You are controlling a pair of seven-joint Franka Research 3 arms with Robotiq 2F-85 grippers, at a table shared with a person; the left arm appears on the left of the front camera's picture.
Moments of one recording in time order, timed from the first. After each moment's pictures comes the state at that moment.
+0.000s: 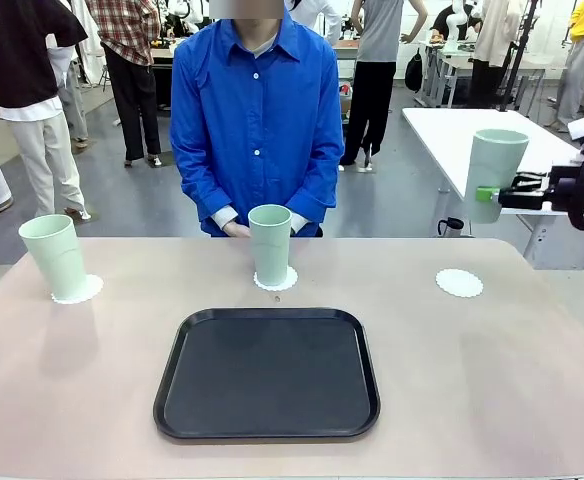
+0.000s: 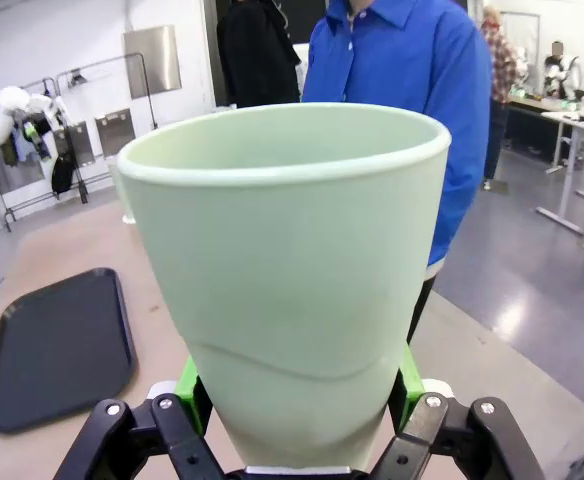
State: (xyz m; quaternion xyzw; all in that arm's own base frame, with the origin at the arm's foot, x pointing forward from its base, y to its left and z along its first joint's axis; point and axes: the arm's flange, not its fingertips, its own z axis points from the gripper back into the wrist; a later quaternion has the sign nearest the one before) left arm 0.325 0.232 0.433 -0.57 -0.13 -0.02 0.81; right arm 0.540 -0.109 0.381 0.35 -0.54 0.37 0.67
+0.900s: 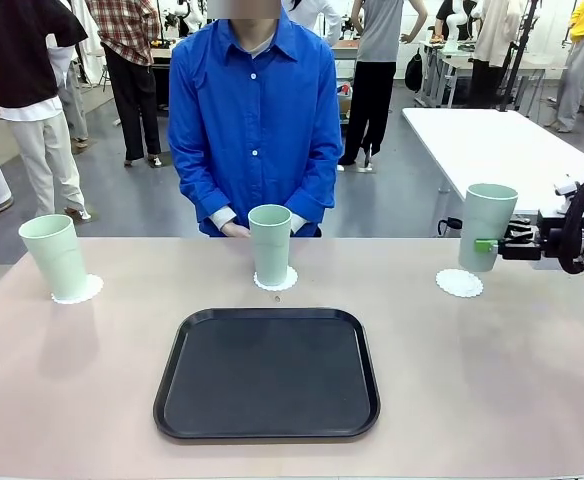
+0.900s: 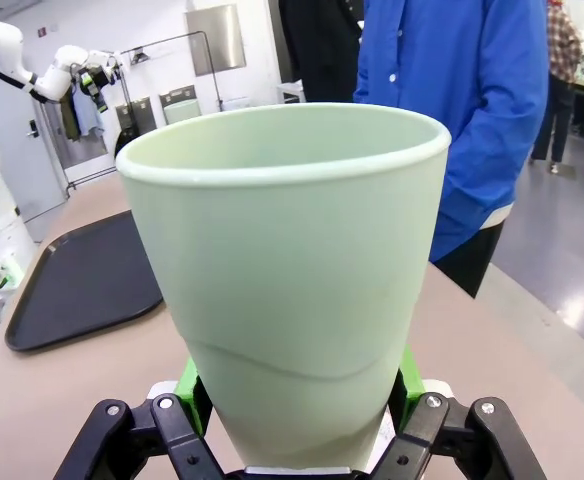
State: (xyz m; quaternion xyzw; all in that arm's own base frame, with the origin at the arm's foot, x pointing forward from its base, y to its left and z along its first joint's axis) left arm 0.325 0.232 0.433 -0.57 -0.13 -0.02 0.81; right arm 0.540 -0.127 0.292 0.41 -0.48 0.41 0.65
